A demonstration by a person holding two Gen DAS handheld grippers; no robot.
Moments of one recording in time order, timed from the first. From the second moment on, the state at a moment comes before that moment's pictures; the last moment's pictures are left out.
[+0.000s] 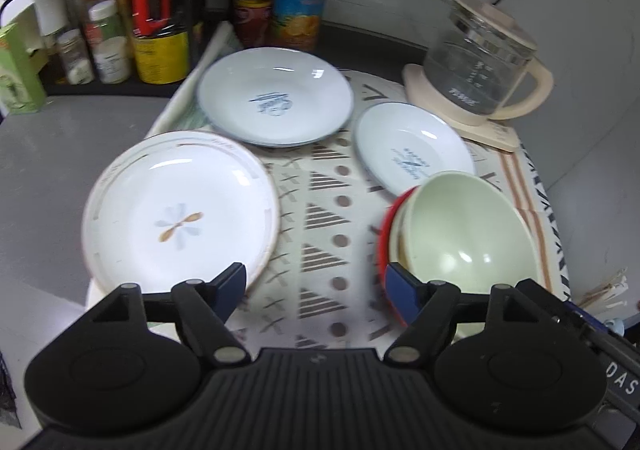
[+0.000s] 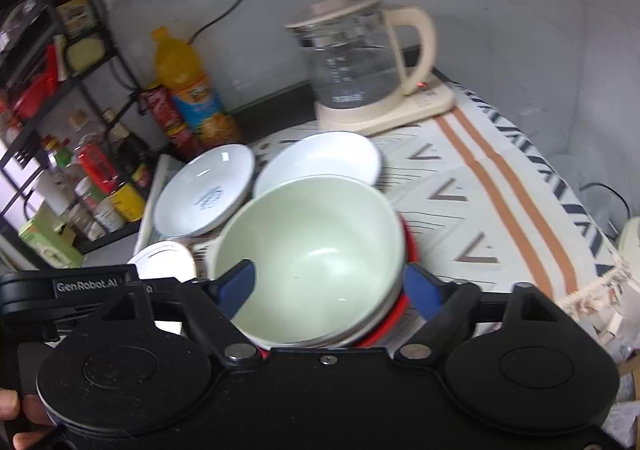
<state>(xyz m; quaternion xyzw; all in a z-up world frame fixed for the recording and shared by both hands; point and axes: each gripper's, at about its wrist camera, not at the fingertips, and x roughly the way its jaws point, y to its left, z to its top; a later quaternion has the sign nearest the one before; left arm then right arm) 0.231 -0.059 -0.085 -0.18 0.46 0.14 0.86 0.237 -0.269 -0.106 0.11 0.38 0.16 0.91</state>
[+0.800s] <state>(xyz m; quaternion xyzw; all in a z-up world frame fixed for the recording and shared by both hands) 0.188 0.043 -0.097 -0.21 0.46 0.21 0.84 0.221 -0.162 -0.105 0.03 0.38 0.27 0.89</state>
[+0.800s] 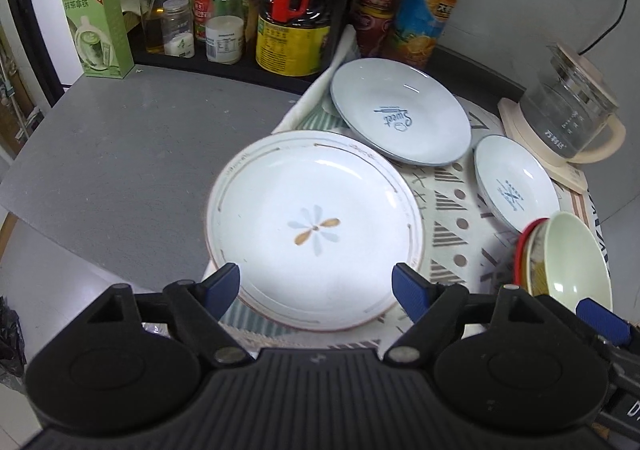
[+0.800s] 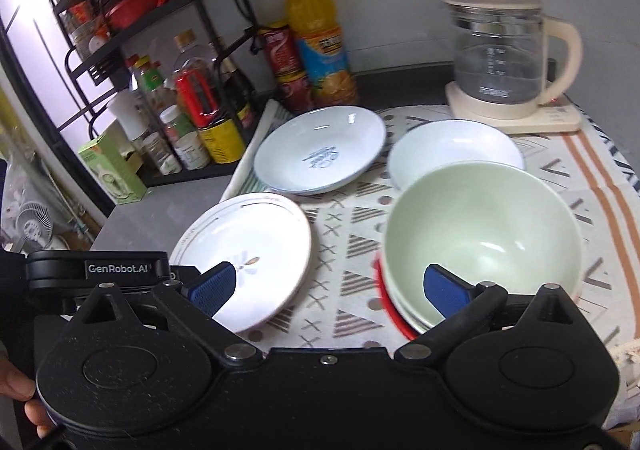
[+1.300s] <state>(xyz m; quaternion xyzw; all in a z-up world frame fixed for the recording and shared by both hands) 0.218 0.117 -0.096 -0.19 0.47 0.16 0.85 0.245 -0.099 -0.110 0.02 0.41 0.22 0.89</state>
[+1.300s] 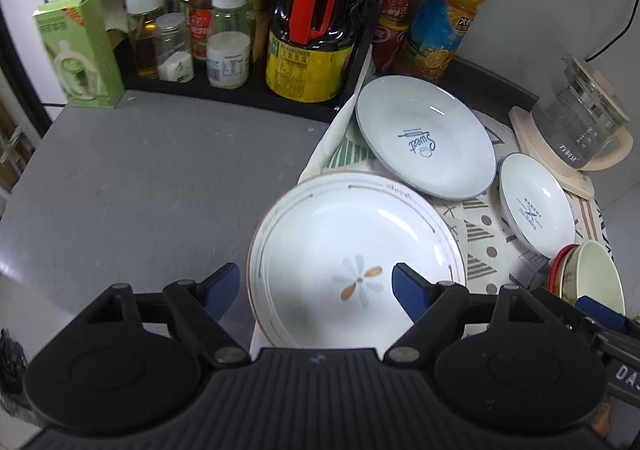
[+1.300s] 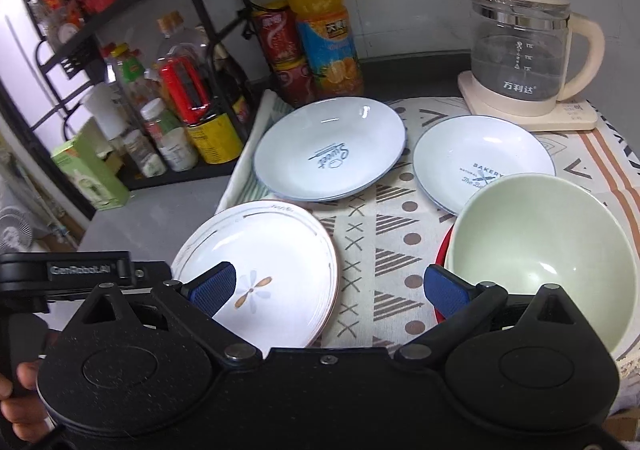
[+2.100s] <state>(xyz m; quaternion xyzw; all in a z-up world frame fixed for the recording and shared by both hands) 0.318 0.166 -0.122 -0.16 0.48 0.03 0.86 0.286 -0.053 -0.137 0.12 0.41 0.06 0.90</state>
